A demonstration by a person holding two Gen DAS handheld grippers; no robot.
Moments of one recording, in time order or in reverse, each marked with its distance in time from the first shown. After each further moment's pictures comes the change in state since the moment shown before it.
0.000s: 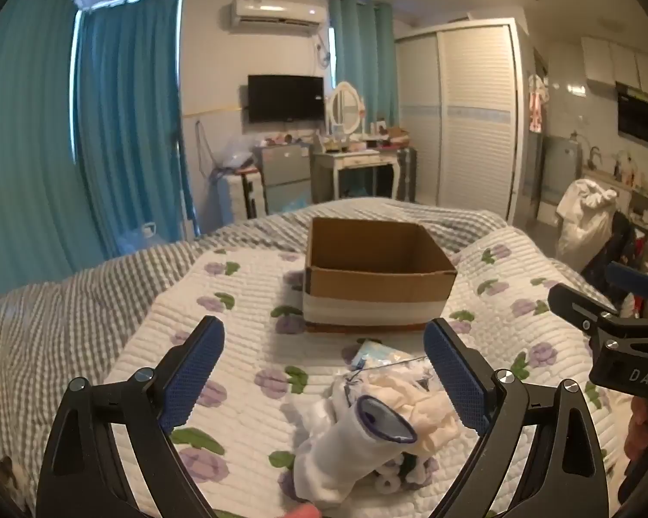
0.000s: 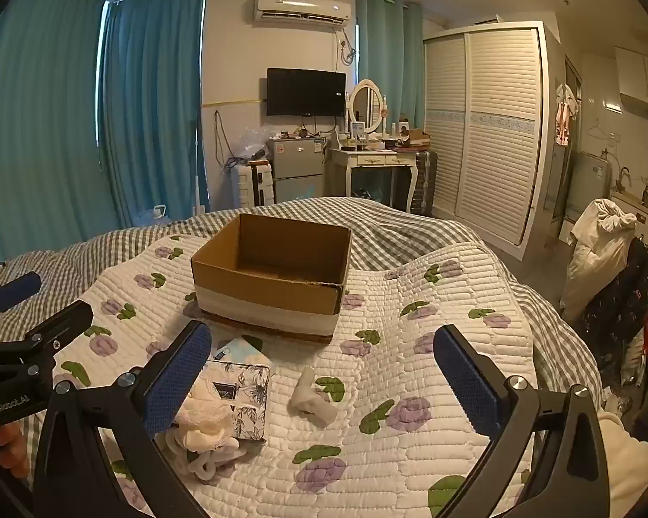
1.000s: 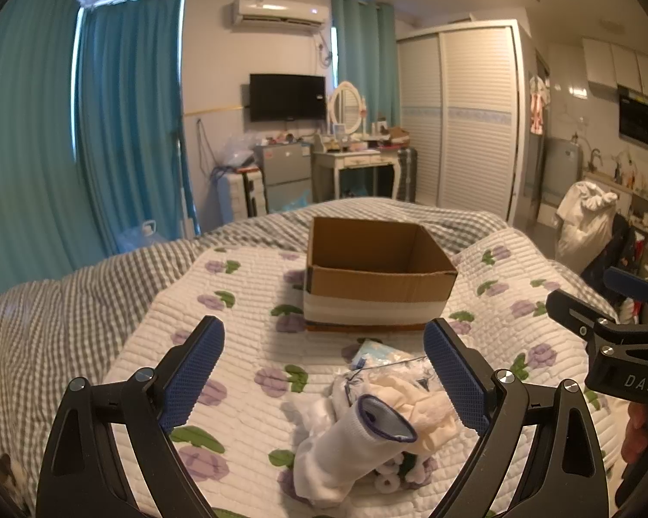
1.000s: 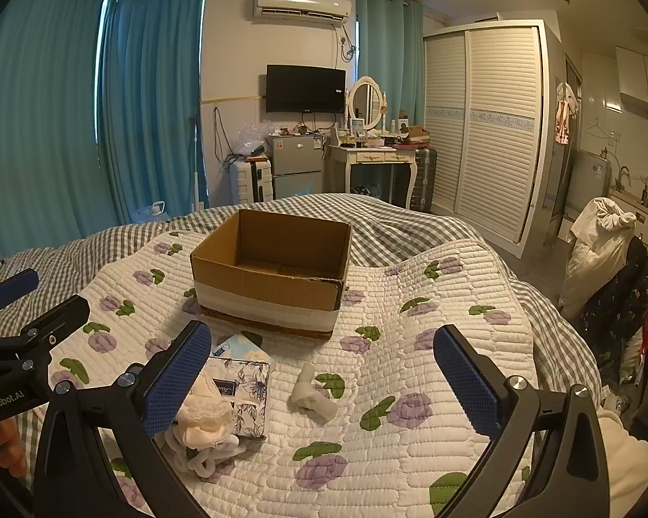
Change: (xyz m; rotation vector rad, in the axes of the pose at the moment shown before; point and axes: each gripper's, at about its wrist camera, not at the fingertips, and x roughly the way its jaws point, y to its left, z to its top) left arm -0.002 0.001 0.000 -0.005 0.000 0.000; right arm 0.000 0.002 -0.003 -0.010 0.012 -0.010
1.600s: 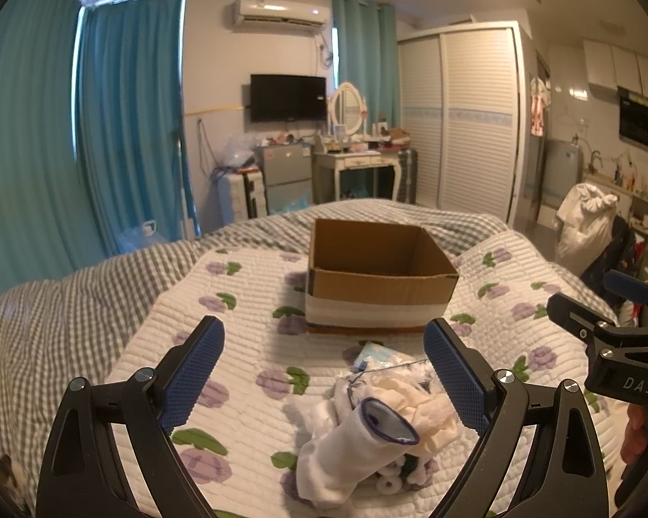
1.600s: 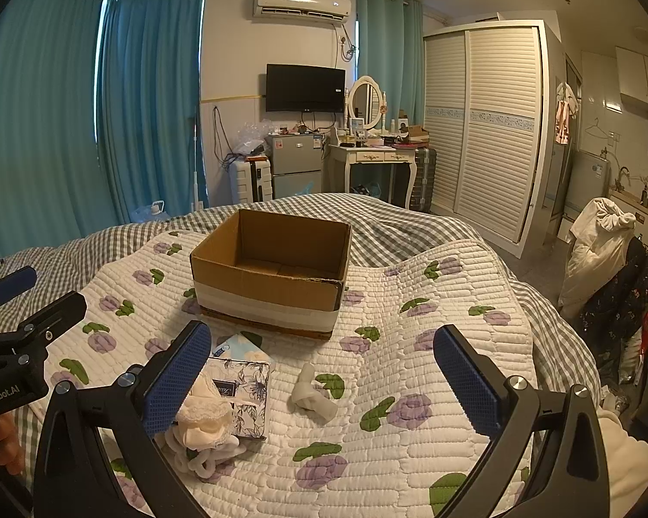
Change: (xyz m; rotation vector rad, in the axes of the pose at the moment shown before) left arm 0.000 0.001 0.001 -0.001 -0.001 -0.001; right arm 0.000 -0.001 0.002 0.000 0.002 0.000
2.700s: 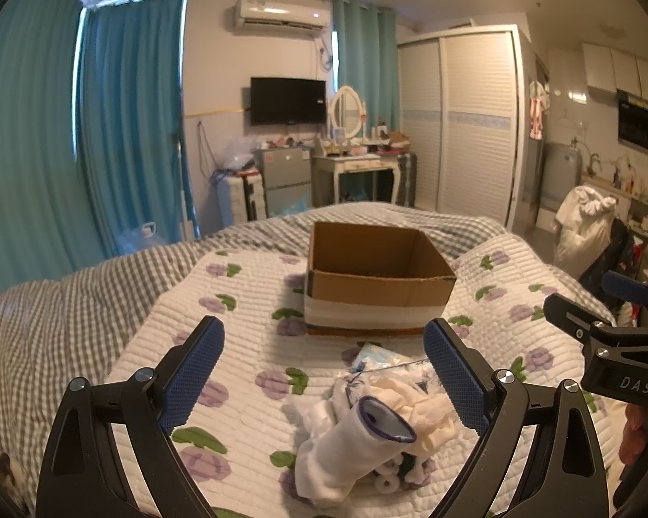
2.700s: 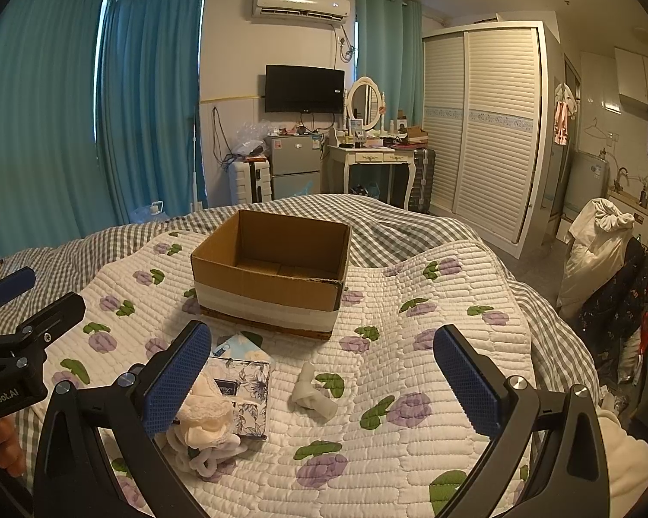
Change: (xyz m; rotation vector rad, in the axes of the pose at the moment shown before) left arm -0.005 -0.001 0.004 -0.006 -0.012 0.000; right arm 0.001 -0.003 -0.001 0.001 0.002 0.001
